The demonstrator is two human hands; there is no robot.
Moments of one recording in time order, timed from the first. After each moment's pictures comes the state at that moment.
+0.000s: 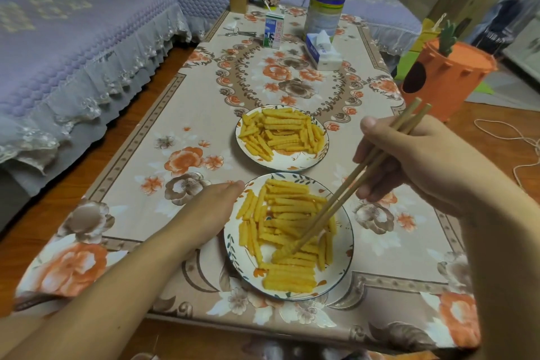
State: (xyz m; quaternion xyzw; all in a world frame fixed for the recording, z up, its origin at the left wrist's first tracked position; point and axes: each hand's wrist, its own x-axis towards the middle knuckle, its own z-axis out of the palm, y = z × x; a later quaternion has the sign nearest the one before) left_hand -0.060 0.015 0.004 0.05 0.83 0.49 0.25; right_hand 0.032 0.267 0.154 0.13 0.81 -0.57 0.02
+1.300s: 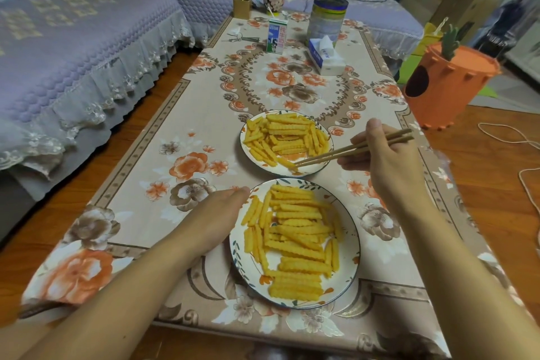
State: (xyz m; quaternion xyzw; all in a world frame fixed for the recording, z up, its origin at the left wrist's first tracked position) left_hand -0.065 0.013 -0.007 0.04 0.83 0.49 0.27; right_hand -0.014 0.274 0.074 0.18 0.74 -0.61 -0.22
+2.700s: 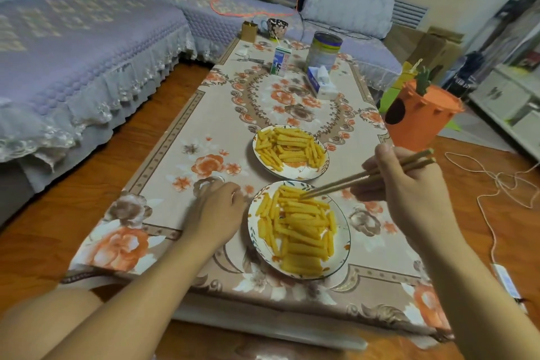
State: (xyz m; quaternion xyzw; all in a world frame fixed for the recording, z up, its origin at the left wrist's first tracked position) left_hand -0.045 -0.021 -0.010 0.13 0.93 0.35 0.04; right_hand 0.073 0.201 0.155 0.20 0.81 -0.51 -0.21
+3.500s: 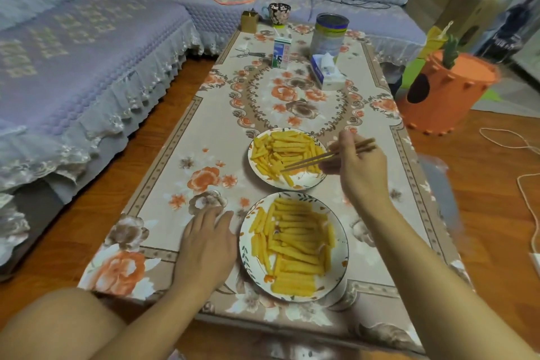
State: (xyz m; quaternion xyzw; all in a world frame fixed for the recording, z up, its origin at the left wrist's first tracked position) left_hand -0.023 -0.017 -0.029 0.15 0.98 0.13 -0.01; right_hand -0.026 0.240 0.113 0.20 0.75 -0.59 -0.22
